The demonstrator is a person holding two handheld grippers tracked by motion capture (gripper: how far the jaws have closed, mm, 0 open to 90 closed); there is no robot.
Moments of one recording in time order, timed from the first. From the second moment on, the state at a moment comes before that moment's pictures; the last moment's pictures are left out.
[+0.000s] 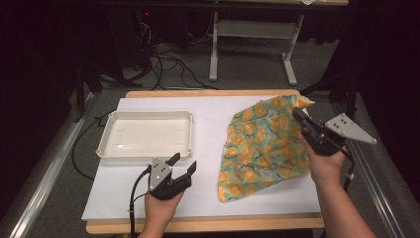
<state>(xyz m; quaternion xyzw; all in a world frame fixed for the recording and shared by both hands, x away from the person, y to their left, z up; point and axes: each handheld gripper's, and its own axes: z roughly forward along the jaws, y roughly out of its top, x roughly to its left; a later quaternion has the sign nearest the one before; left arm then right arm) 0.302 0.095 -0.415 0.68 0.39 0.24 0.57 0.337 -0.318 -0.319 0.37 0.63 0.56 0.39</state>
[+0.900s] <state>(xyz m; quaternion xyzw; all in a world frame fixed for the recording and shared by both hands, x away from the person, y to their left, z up) 0.300 -0.029 -0.428 0.73 0.30 0.18 0.59 0.248 -0.251 -0.467 0.32 0.82 0.43 0.19</state>
